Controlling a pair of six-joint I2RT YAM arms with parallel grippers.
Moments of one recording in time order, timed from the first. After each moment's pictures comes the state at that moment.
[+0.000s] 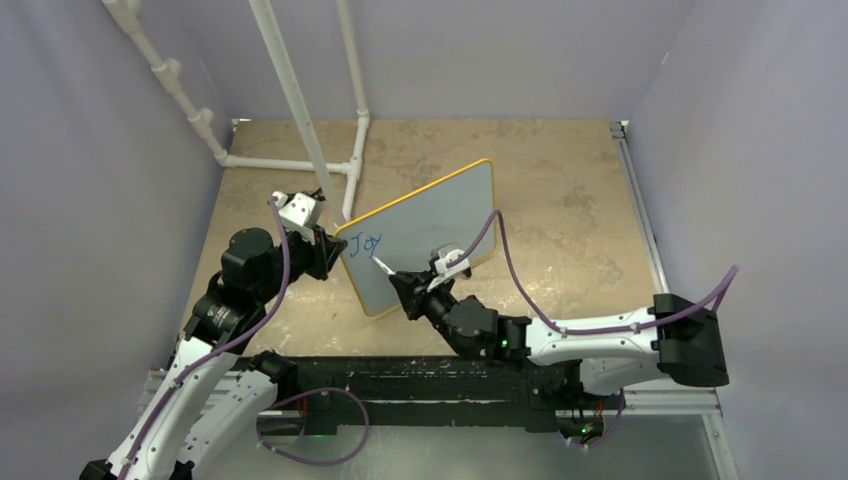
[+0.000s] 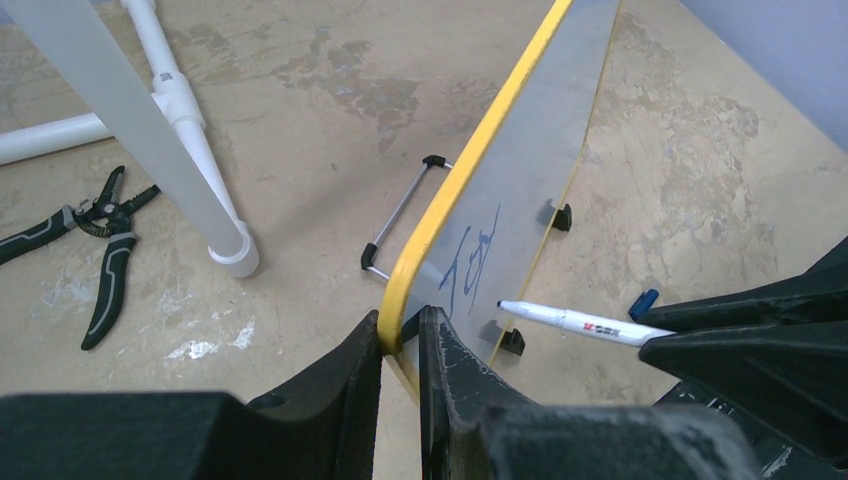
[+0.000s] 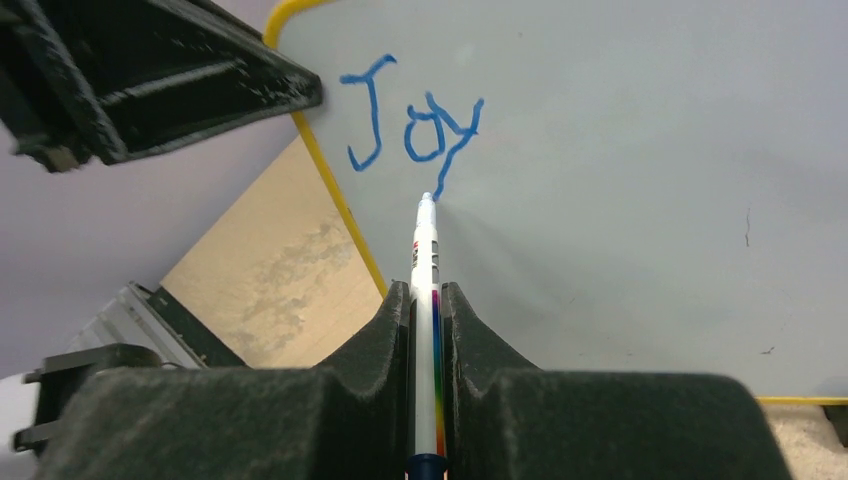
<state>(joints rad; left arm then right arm) -0.42 0.62 0.80 -0.46 0.15 -0.10 1.41 1.31 0.68 0.61 0.78 0.37</state>
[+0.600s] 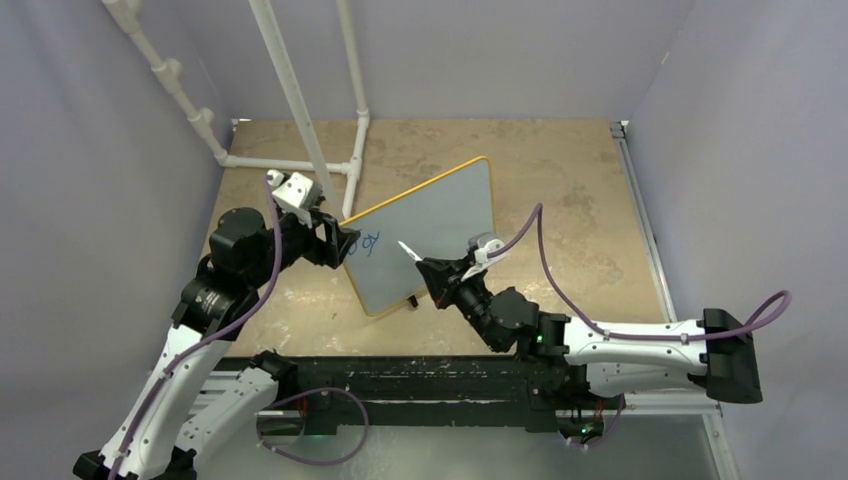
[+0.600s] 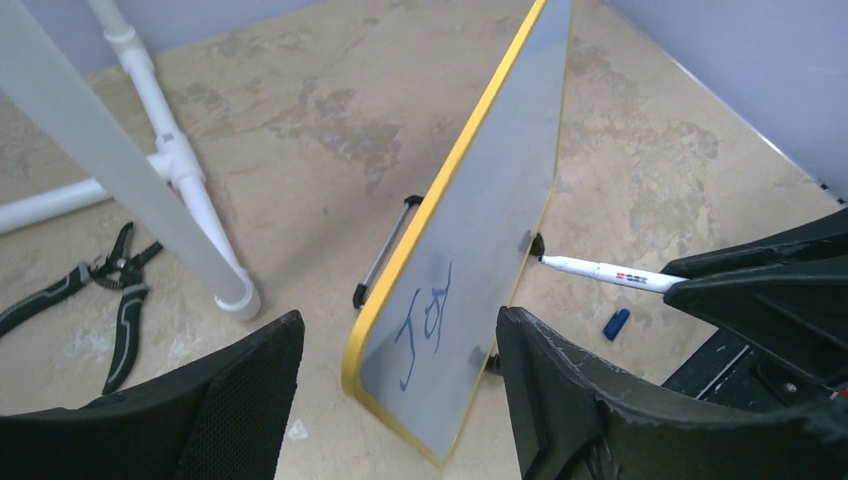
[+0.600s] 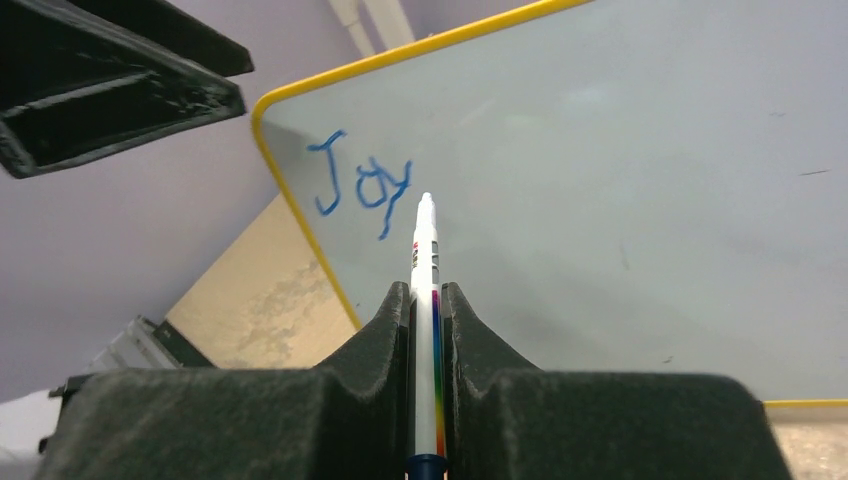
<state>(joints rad) -0.42 0.70 0.96 -0.53 0.18 -0.08 1.37 1.05 0.61 0.50 0.76 0.33</state>
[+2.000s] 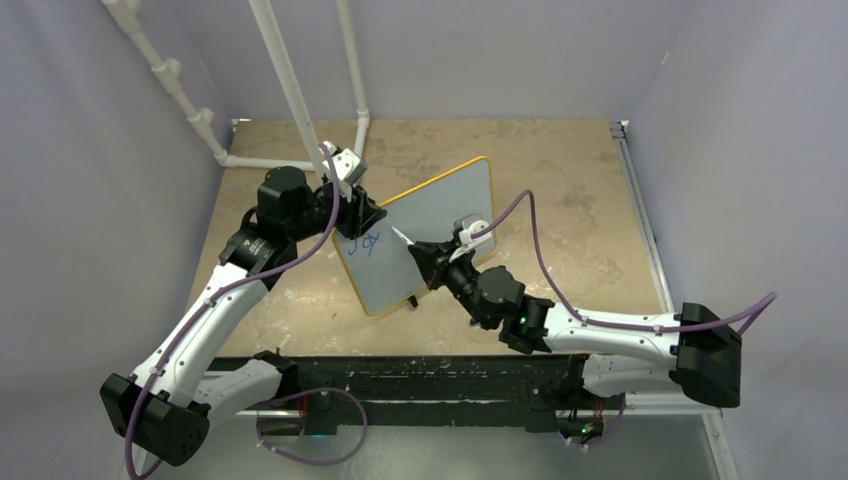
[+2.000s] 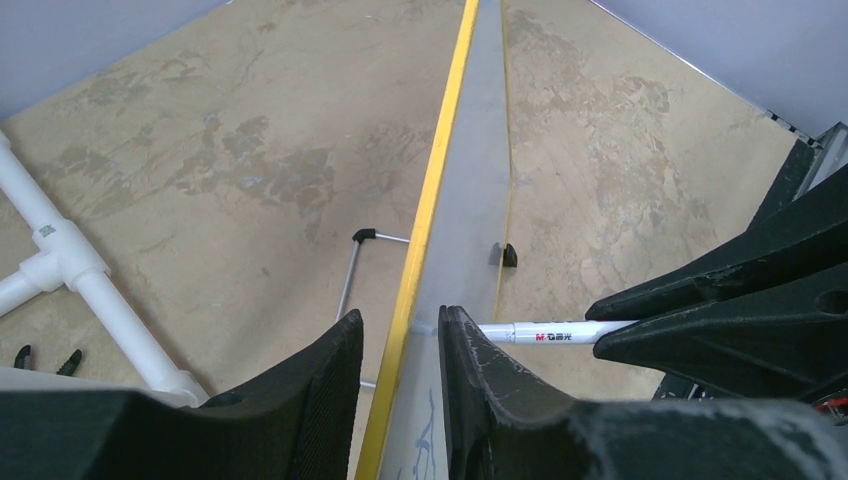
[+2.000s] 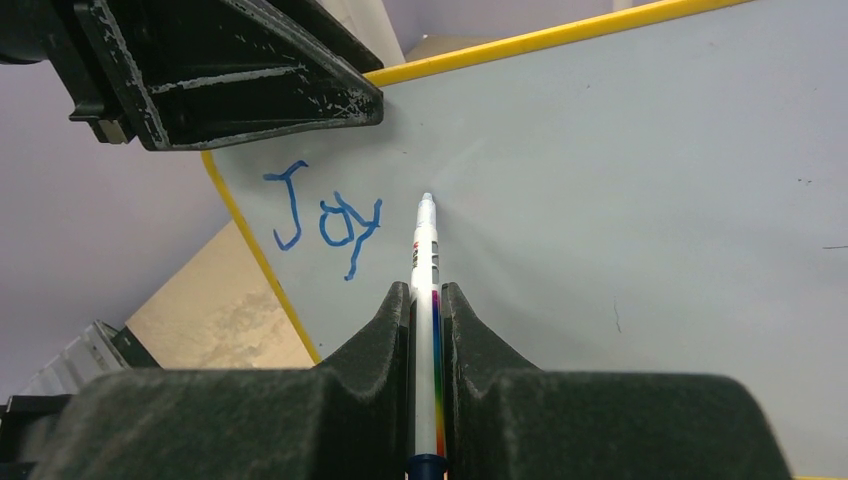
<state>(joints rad) -0.42 1.03 1.03 -0.30 0.42 0.02 1.19 1.17 0.64 0.59 0.56 0.29</state>
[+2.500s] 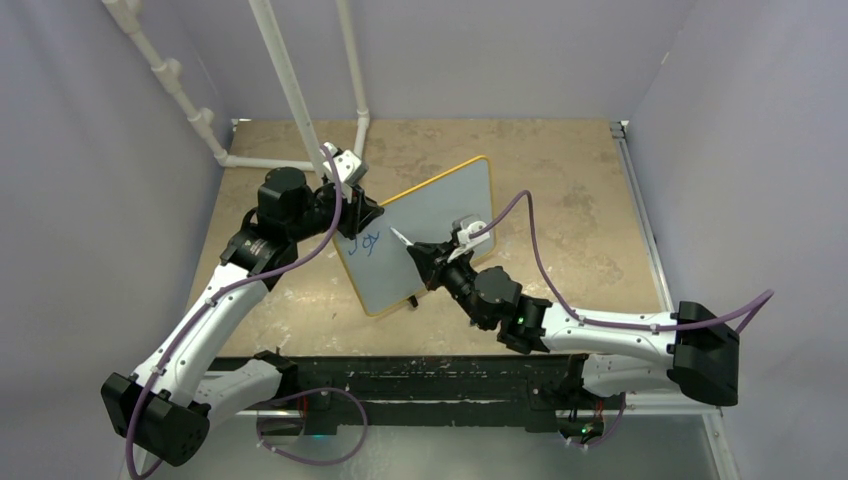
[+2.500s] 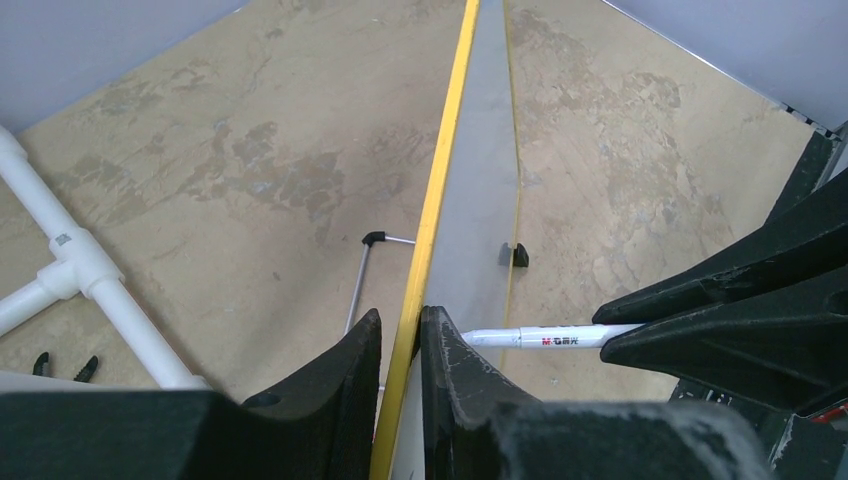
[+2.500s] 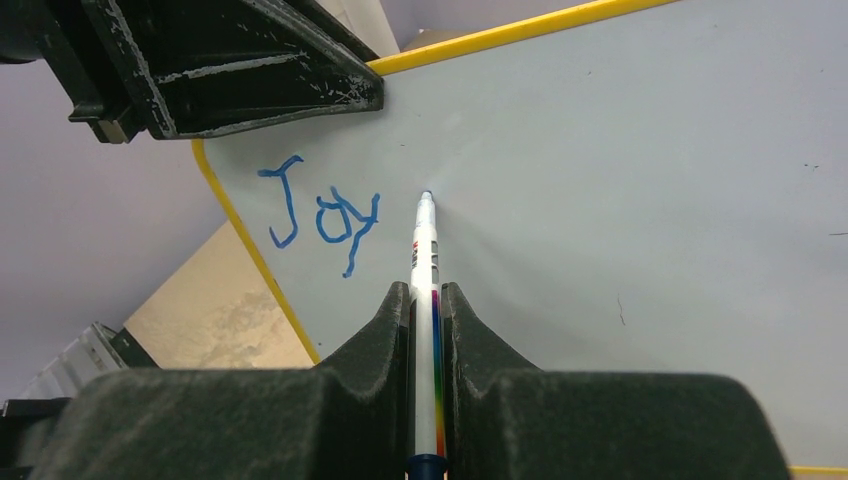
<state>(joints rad) -0.42 1.03 1.02 -0.28 0.43 0.04 1.19 1.18 0.64 0.59 0.57 0.30</state>
